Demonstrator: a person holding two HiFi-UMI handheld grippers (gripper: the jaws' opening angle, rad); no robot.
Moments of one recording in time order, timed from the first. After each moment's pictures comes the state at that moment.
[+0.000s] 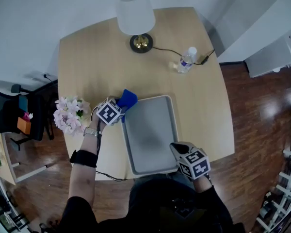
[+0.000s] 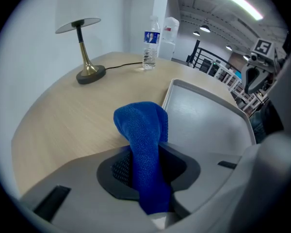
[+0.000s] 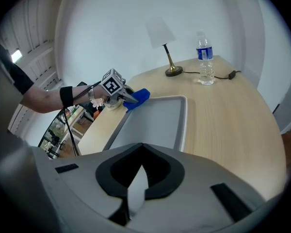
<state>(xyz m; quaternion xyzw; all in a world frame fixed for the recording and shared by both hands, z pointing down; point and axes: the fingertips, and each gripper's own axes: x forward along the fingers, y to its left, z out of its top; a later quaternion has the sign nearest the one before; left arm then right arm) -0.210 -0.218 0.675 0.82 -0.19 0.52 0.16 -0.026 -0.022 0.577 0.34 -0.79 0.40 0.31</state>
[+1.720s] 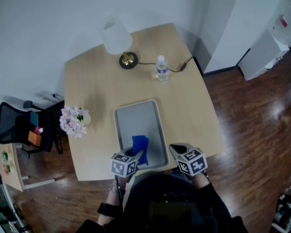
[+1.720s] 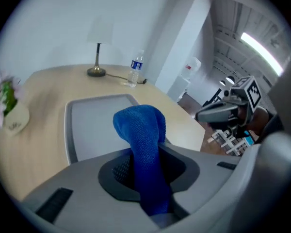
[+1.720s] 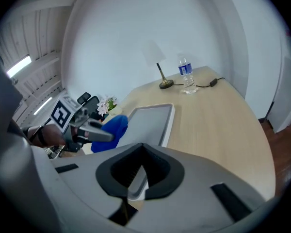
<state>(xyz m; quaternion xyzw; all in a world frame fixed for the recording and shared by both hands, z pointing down) -0.091 0.007 0.594 0.81 -0.35 0.33 0.35 0.050 0.015 0.555 0.36 -0.82 0.37 0.24</state>
